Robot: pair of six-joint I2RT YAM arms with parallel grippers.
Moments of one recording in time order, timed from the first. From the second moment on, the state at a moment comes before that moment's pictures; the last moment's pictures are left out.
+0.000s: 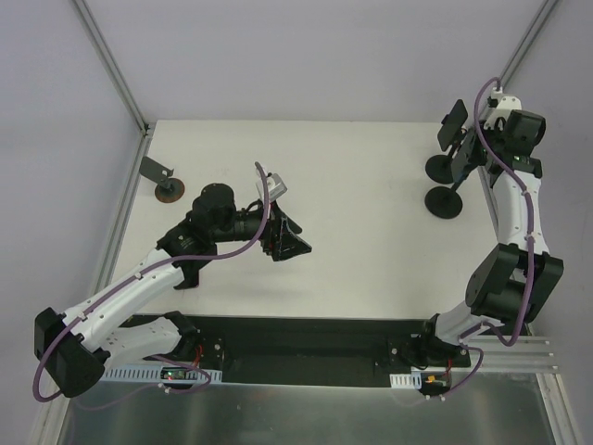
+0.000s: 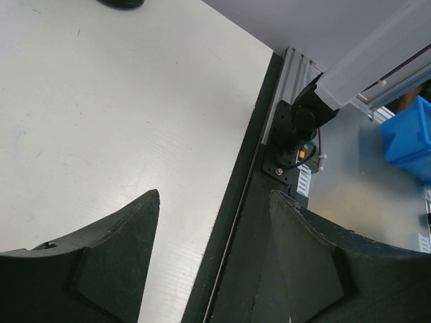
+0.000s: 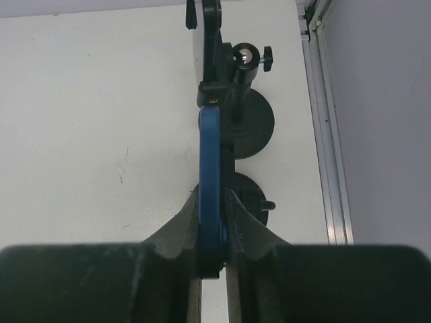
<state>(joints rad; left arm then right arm) -0.70 1.01 0.87 -0.11 0.63 -0.33 -0.28 1.56 1.45 -0.41 -0.22 -0.11</state>
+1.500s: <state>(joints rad) -0.69 1.04 0.90 -0.08 0.70 -0.45 -0.25 1.61 1.55 -0.52 -0.17 -0.31</state>
